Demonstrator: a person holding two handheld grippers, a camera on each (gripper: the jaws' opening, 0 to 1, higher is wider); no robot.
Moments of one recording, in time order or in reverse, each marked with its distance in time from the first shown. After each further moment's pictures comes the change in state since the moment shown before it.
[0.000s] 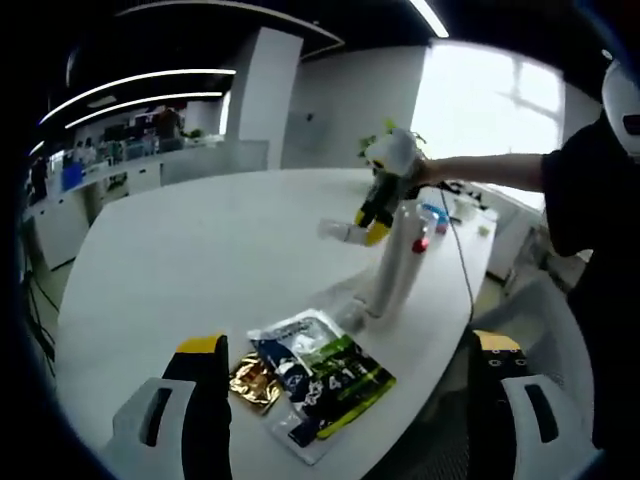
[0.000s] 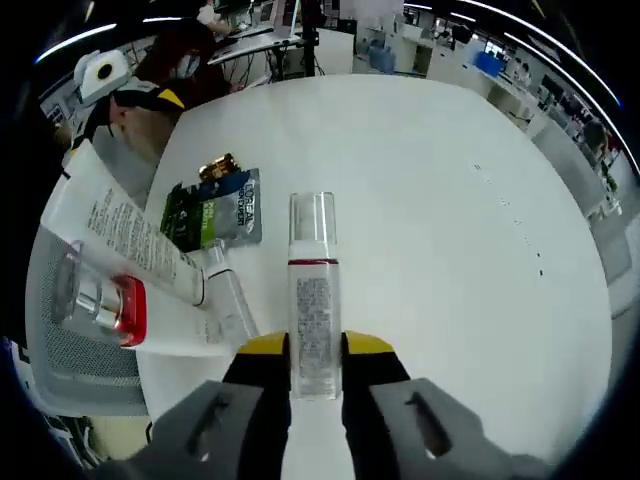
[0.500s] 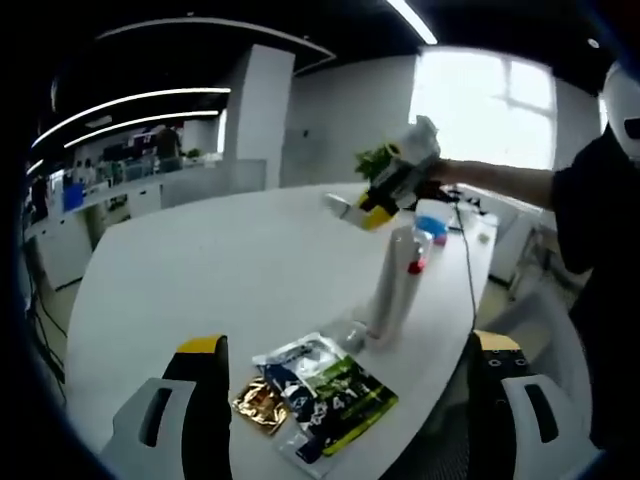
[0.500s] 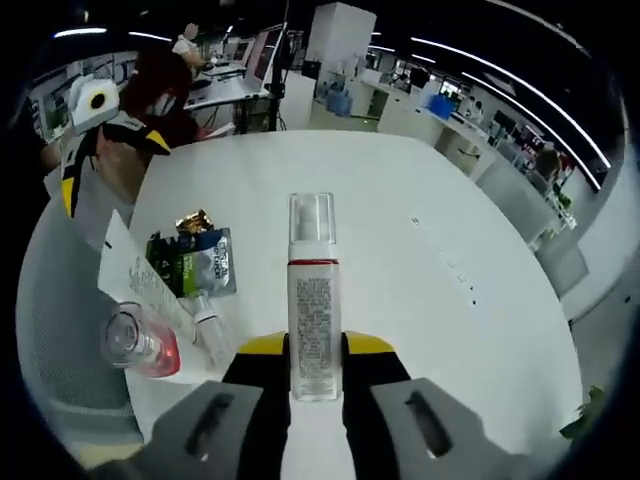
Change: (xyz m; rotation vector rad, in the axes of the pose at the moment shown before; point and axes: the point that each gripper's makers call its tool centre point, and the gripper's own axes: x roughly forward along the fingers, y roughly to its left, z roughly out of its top) left arm -0.001 -0.009 0.027 0.065 -0.057 0.000; right arm -0.061 -0.003 0.050 -0.027 -0.161 -0.268
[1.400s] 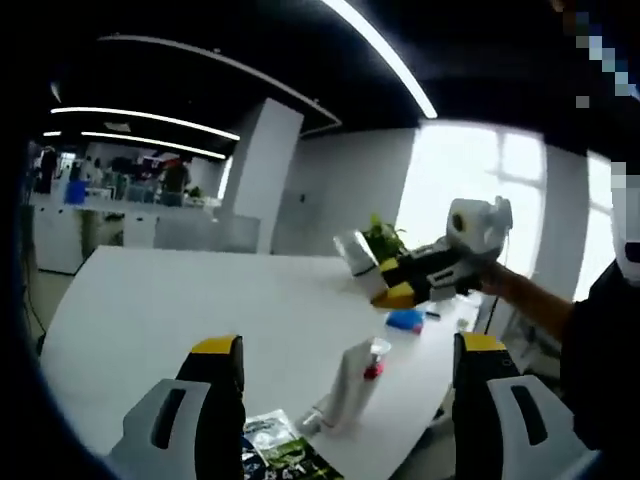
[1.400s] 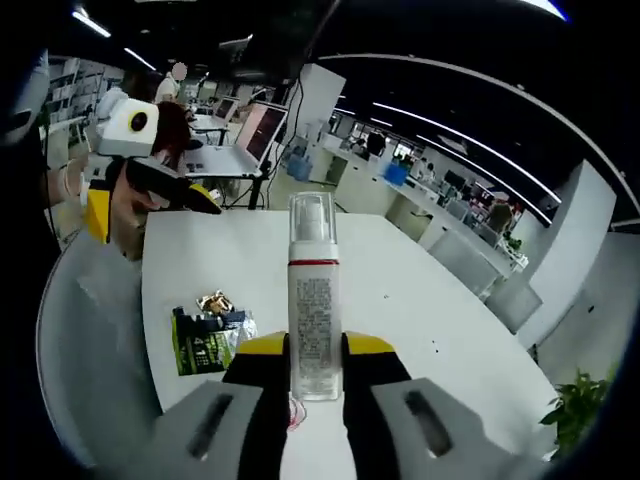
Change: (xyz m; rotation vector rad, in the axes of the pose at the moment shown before) left arm -0.014 -0.033 0.095 -0.155 -0.338 -0.043; right arm -0.076 0.074 0.073 -0.028 -0.242 -0.234
